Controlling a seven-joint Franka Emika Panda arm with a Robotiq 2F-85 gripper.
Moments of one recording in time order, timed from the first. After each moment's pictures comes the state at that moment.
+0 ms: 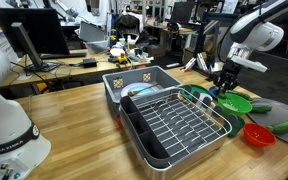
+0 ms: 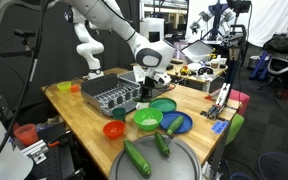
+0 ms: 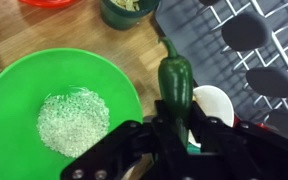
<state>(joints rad) -0.08 0.60 0.04 -1.77 0.40 2.09 0.07</state>
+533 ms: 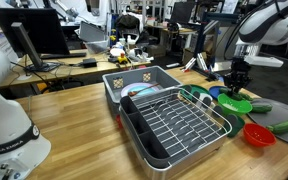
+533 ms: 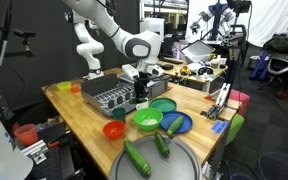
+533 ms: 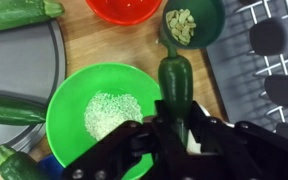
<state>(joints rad) -0.03 0.42 0.03 -1.96 0.15 2.16 0.03</state>
